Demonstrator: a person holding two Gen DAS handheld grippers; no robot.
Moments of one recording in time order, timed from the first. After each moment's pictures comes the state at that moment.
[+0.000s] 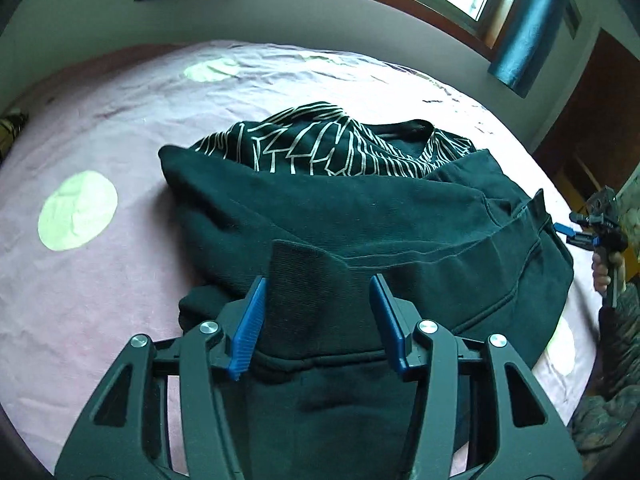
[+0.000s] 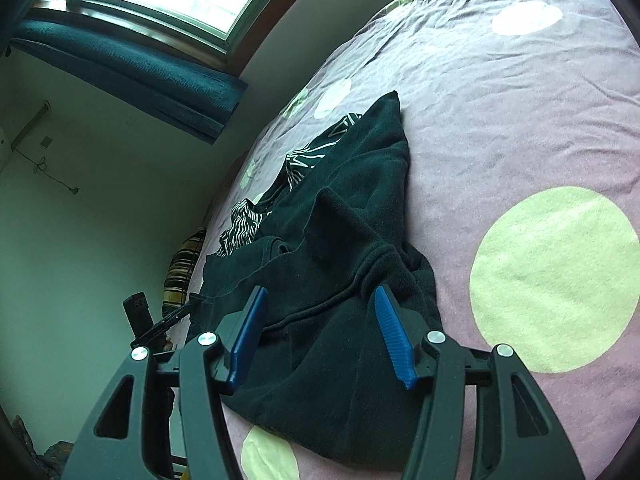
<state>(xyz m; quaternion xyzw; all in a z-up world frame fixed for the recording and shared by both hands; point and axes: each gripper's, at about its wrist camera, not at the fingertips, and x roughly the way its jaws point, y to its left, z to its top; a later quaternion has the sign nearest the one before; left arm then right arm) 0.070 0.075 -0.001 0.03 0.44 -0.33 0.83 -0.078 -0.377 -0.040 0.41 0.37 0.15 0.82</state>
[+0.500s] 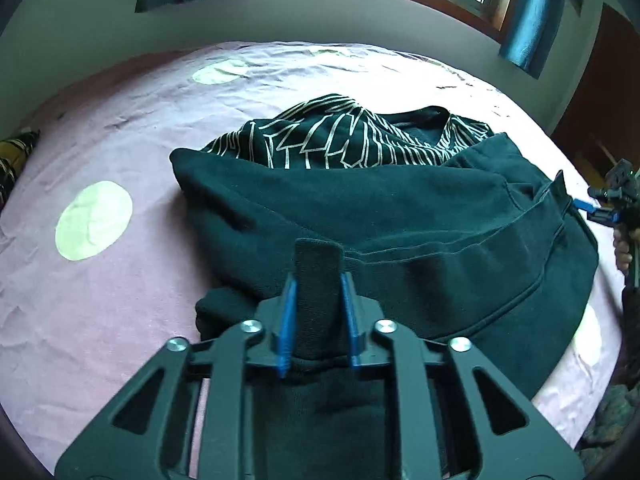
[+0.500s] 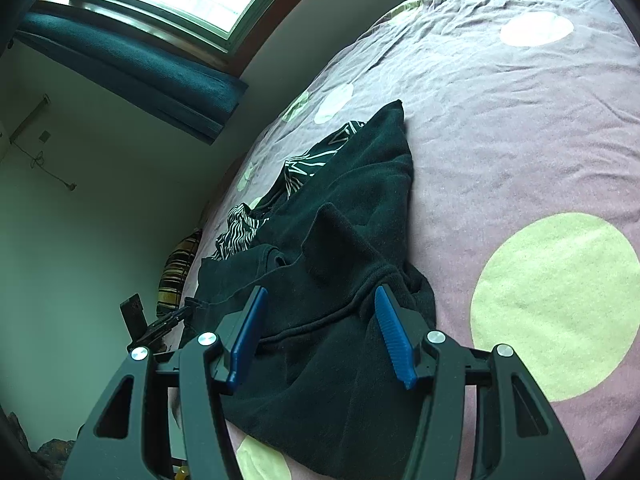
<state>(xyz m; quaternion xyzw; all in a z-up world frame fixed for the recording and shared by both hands) 0.064 0.065 -0.001 0.09 0.43 -0.30 0.85 -0.063 -0.382 -0.037 0.40 0.37 0.15 0.83</state>
